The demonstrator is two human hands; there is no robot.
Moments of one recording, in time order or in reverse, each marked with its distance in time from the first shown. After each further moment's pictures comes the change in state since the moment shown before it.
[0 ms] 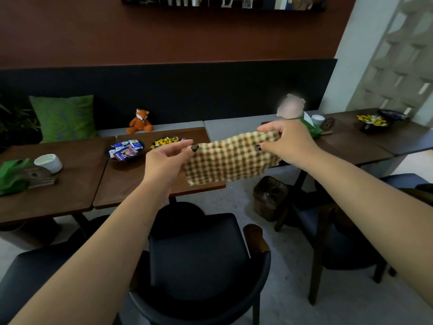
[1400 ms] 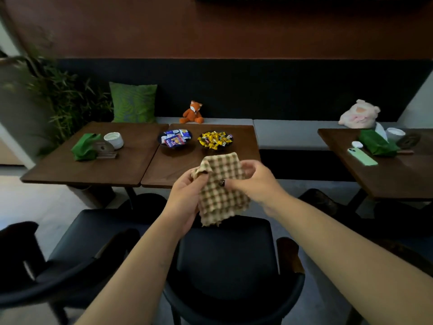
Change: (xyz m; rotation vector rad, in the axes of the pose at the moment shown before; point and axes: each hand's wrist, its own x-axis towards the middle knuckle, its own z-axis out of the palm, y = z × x) left_hand -0.043 -0.052 -0.023 -0.345 0.093 -0.126; right_hand -0.027 -0.052 0.133 0.564 -0.428 0.269
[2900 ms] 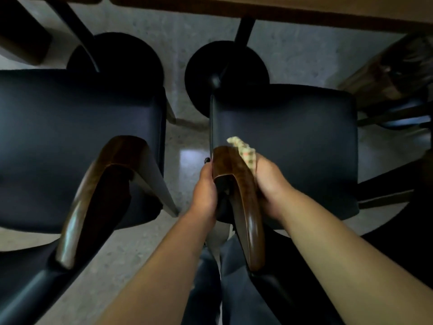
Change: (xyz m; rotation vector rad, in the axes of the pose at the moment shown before) left_hand 0.183 -0.340 -0.297 -0.066 0.191 -0.873; right_hand 0.164 0.295 0.348 0.528 -0.059 0.906
